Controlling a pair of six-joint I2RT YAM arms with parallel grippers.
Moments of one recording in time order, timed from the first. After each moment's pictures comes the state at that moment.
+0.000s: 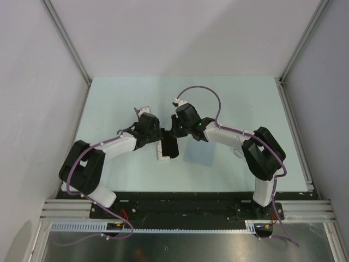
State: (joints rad) left arm -0.50 1.53 0.82 -0.12 -0.25 -0.60; right arm 0.78 1.86 1.31 -0.14 -0.02 0.50
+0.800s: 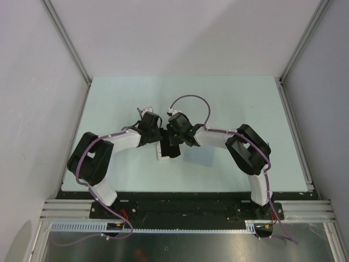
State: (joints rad) left arm -0.48 1.68 0.88 -0.09 -0.19 -0.66; right arm 0.83 2.02 1.32 -0.10 0.03 0.50
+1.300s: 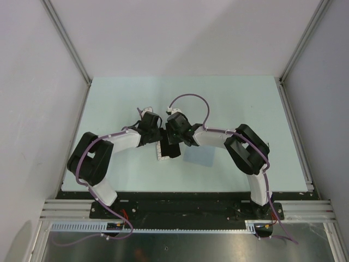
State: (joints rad) left arm -0.48 1.68 0.88 -0.09 -0.19 -0.65; right arm 0.84 2.03 1.34 -0.08 0.09 0.49
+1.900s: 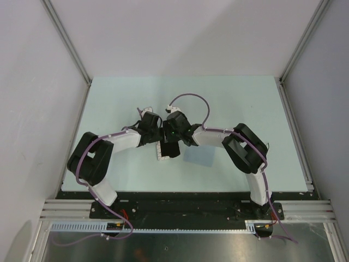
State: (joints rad) left arm -0.48 1.69 0.88 -0.09 -0.19 -0.65; right arm 0.83 2.05 1.34 0.02 0.03 0.54
